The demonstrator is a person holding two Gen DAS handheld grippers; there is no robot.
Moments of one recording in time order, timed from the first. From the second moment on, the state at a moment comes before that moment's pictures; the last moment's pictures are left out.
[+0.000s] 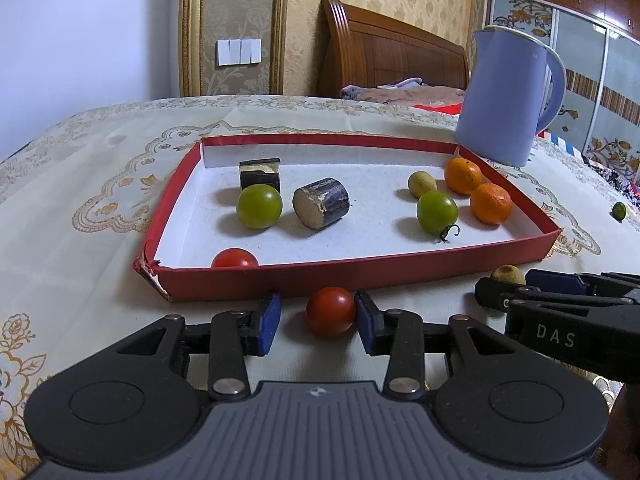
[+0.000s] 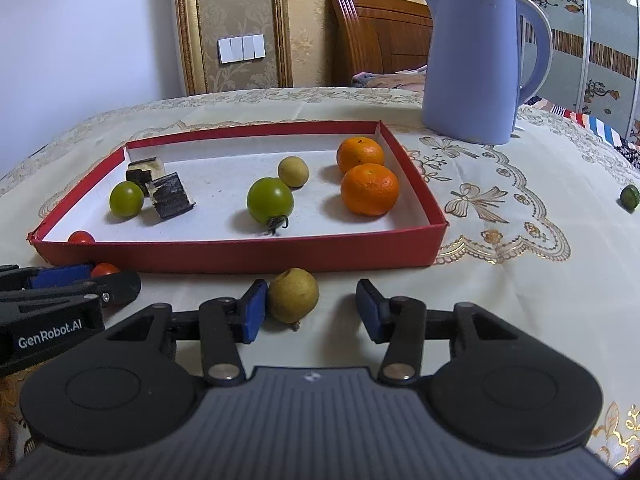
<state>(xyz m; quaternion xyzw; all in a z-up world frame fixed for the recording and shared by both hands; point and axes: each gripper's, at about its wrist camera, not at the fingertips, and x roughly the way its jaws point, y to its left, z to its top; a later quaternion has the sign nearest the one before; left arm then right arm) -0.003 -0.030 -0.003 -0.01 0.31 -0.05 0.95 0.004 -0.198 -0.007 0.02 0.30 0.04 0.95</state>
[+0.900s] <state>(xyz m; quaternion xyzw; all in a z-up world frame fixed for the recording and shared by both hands) -0.006 -0.018 -0.002 -0.05 0.30 -0.05 0.95 0.003 -0.200 -0.006 0.03 0.30 0.05 0.95</state>
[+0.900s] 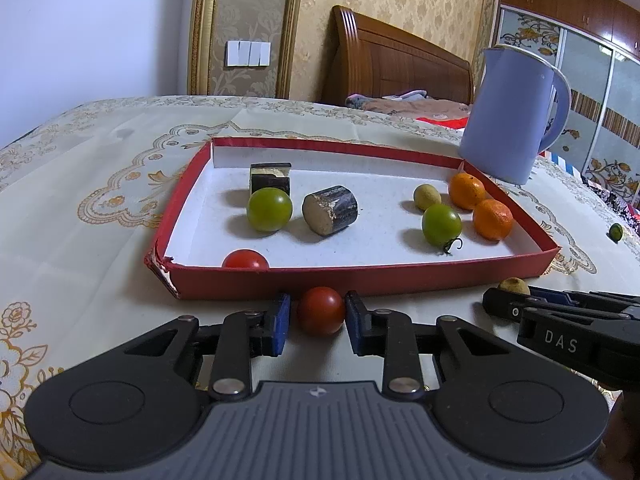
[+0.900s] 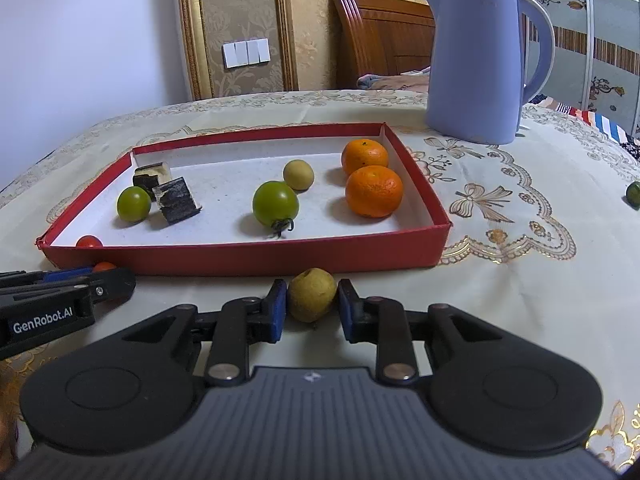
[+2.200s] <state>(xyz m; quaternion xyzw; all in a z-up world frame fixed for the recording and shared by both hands) -0.002 -0.006 0.036 -0.05 0.27 -0.09 0.96 -0.016 -0.217 0.015 0.05 0.27 0.07 0.96</state>
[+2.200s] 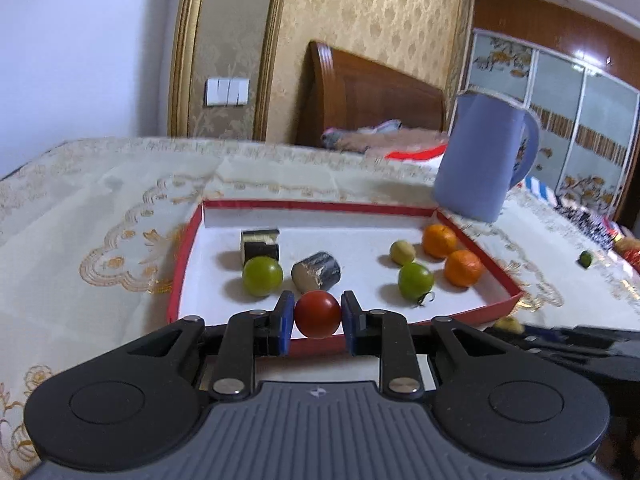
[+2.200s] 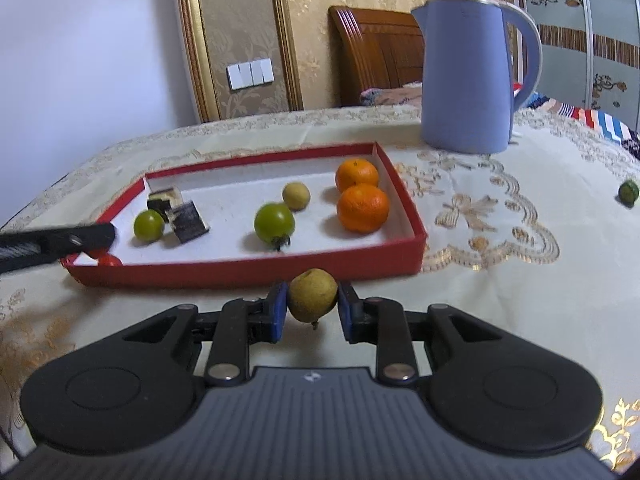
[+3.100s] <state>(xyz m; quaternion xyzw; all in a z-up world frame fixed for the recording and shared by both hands) 0.049 -0.022 0.013 -0.01 0.31 -0.04 0.95 0.058 -0.175 0.015 0.01 0.31 0.09 0.95</state>
